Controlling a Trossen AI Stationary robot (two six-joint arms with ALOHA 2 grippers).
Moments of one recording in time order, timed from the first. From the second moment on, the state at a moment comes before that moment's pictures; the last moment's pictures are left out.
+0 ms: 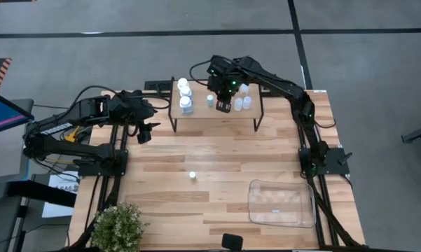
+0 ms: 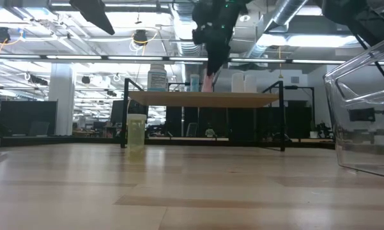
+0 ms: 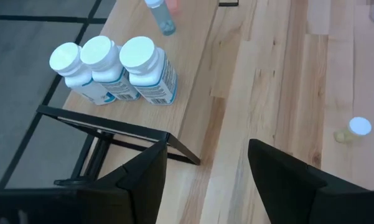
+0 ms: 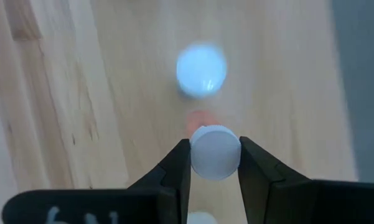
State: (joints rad) left arm 0.27 0.95 1.19 -1.02 -0.16 0.15; right arm -0.48 2.14 2.33 -1.36 -0.01 -0.28
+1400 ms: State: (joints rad) left arm 0.27 0.95 1.19 -1.02 -0.16 0.17; right arm -0.45 2.12 2.35 -1.34 0.03 -0.26
